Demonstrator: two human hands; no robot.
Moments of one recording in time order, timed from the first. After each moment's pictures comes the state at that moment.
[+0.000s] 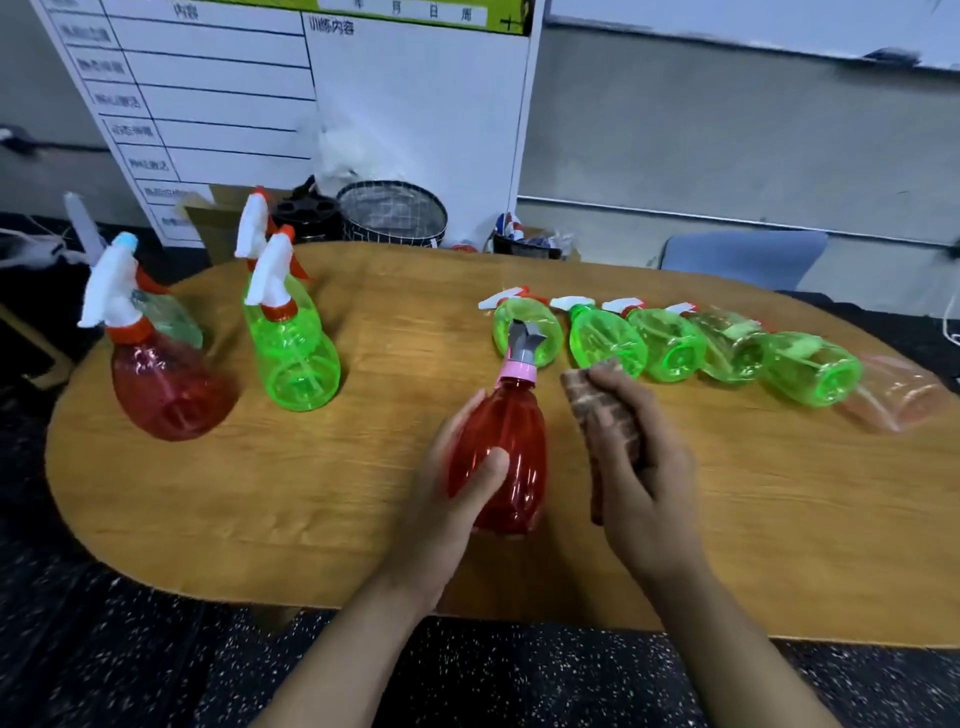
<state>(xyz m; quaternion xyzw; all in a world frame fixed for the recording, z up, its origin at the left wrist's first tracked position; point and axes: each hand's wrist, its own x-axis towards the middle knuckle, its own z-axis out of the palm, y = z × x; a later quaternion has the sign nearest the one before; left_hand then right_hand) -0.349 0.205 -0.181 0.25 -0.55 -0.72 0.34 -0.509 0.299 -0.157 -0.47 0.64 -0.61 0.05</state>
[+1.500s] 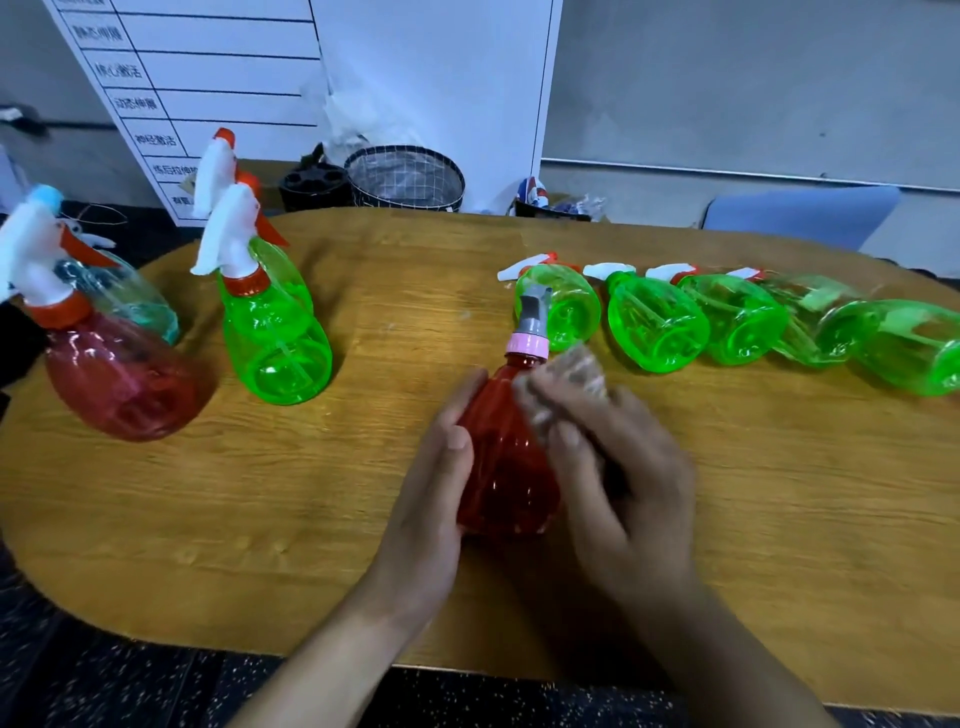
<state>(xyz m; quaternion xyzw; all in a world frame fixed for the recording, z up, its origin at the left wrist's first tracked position) -0.356 0.178 -0.213 0.24 -0.57 -0.70 0.37 -0.496 0.263 -0.184 -0.57 0.61 -0.56 -0.05</state>
